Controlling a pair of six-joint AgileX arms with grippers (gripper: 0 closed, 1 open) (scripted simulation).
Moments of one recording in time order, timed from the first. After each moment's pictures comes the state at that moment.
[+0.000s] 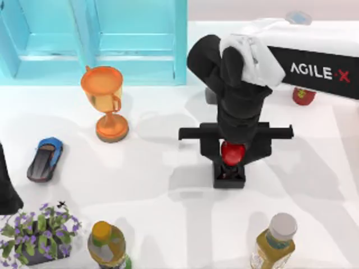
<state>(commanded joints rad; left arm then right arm) 0.00 0.00 0.00 0.00 0.00 0.00 0.63 2.18 1.67 -1.06 0.00 0.65</state>
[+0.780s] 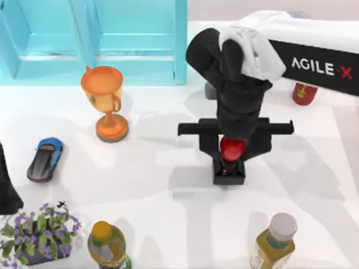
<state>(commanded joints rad) 0.00 0.00 0.00 0.00 0.00 0.00 0.63 2.17 1.71 -1.10 0.00 0.65</state>
